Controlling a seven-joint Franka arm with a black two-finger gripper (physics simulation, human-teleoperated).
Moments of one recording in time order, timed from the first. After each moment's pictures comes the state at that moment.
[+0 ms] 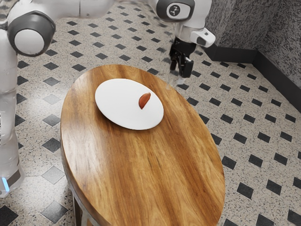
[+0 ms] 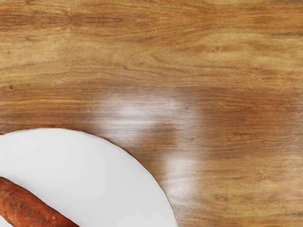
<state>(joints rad) 0.00 0.00 0.00 -1.57 0.00 1.55 0.00</state>
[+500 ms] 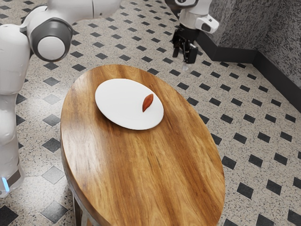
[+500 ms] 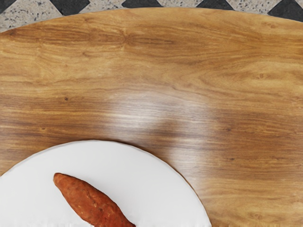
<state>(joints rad) 0.11 0.25 -0.04 -1.13 0.03 1.41 0.01</state>
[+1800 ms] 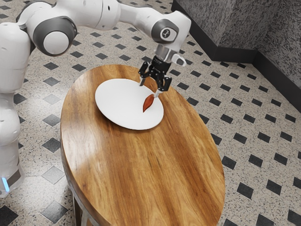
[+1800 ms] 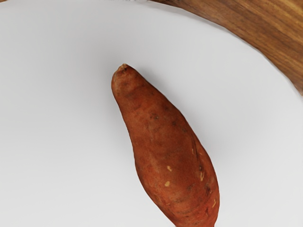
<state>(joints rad) 0.30 0.25 -0.05 -1.55 -0.07 1.51 -0.26</state>
